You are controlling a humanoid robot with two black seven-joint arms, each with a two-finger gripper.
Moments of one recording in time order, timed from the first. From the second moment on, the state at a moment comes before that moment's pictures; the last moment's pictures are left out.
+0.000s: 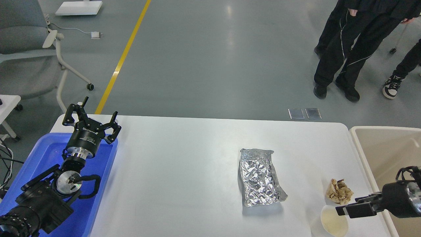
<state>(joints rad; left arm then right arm) -0.58 0.33 -0.75 -0.45 -0.16 -0.64 -0.52 1.12 -1.04 -0.48 1.31 -1.46 0.16 0.56</state>
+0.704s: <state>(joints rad) -0.58 0.33 -0.75 -0.45 -0.16 -0.64 -0.52 0.96 -0.95 -0.43 1.18 -1.44 0.07 0.56</state>
